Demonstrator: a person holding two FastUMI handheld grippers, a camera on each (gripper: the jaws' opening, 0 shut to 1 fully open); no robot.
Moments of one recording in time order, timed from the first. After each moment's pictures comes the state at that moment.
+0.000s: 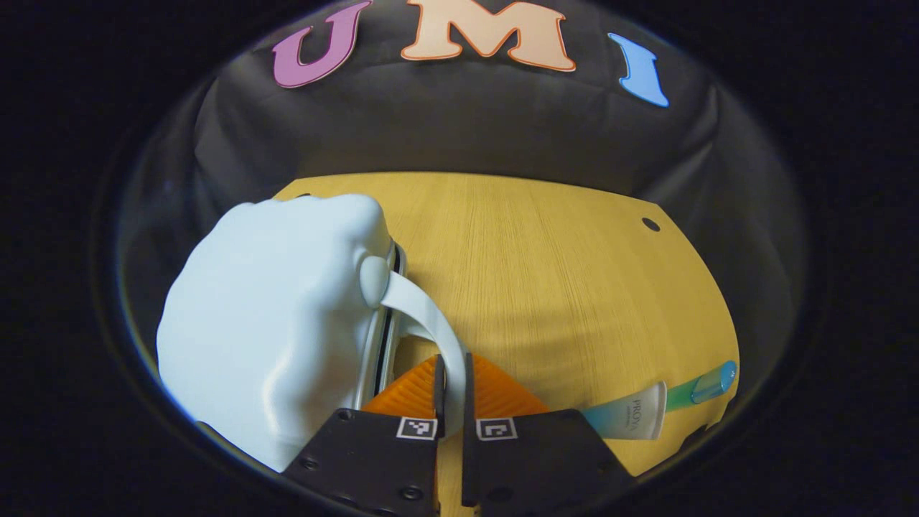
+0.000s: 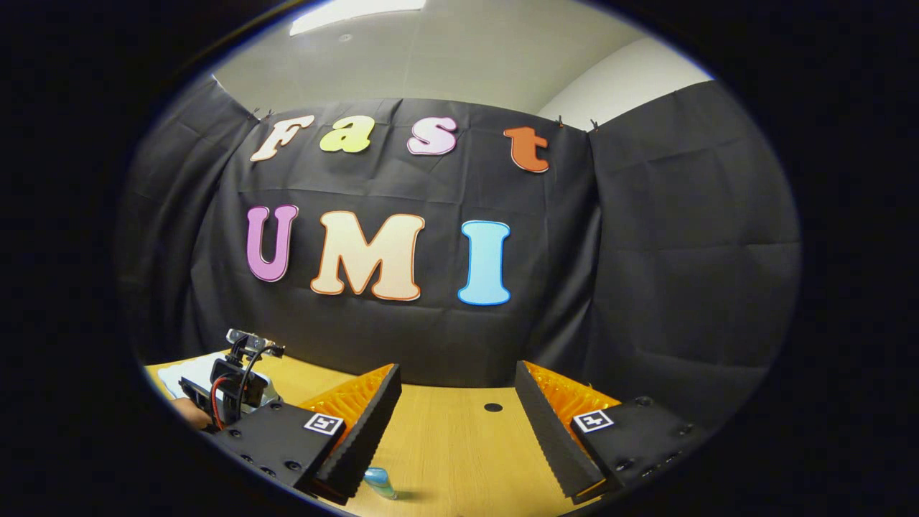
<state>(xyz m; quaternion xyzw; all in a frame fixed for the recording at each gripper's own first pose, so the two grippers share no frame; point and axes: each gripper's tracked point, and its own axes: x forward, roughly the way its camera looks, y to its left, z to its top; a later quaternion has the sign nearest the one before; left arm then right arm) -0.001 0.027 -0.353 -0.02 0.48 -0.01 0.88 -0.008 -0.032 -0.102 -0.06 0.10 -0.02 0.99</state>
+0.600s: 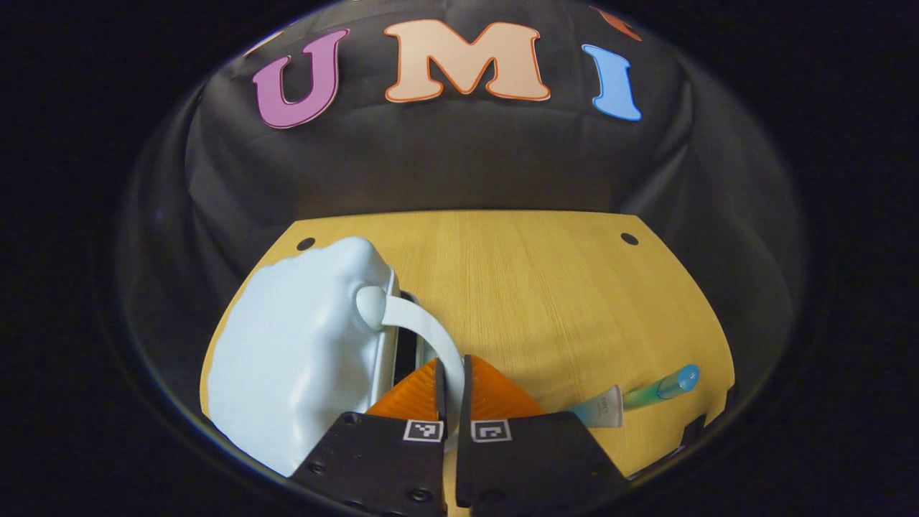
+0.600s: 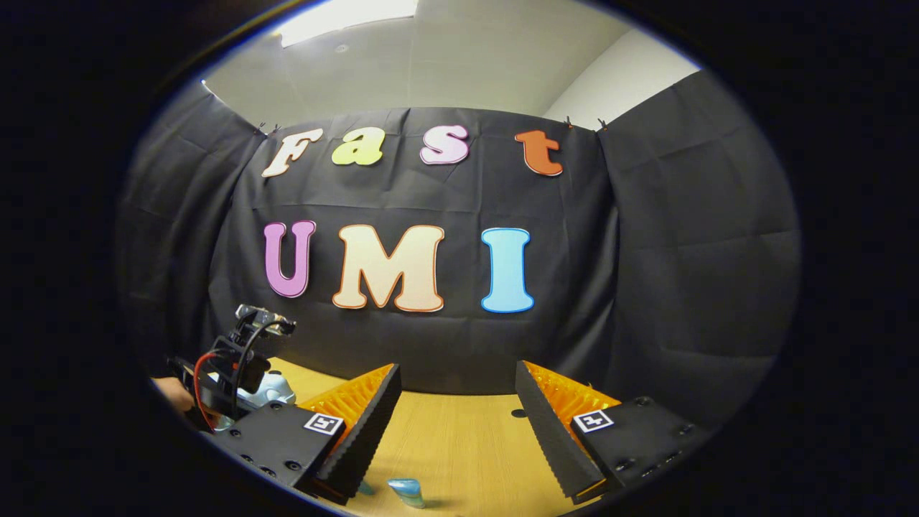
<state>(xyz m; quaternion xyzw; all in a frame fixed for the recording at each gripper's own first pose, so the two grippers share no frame) 0.012 0.042 -0.281 -0.01 0.45 -0.04 0.89 -0.001 0.002 -0.097 -0.03 0.09 0.01 1.00</state>
